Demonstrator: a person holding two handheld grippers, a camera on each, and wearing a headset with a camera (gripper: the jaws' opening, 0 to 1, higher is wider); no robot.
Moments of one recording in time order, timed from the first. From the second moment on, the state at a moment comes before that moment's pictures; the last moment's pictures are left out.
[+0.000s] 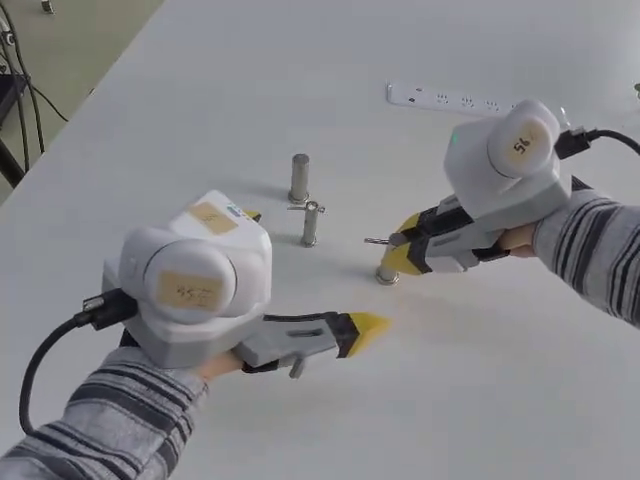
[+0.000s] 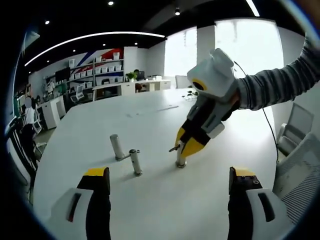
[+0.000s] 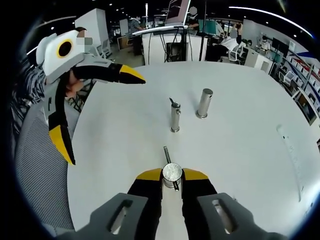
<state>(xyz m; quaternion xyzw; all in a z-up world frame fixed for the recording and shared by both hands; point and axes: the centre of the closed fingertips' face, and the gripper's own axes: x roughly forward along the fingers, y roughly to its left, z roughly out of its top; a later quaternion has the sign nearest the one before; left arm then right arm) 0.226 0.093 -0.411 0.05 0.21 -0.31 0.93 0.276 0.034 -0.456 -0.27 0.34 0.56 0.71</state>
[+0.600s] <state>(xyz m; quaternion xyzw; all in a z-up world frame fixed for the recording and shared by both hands) 0.229 0.097 -0.416 0.04 0.21 -0.30 0.93 0.299 0.031 -0.453 -0.29 0.35 0.55 0.71</state>
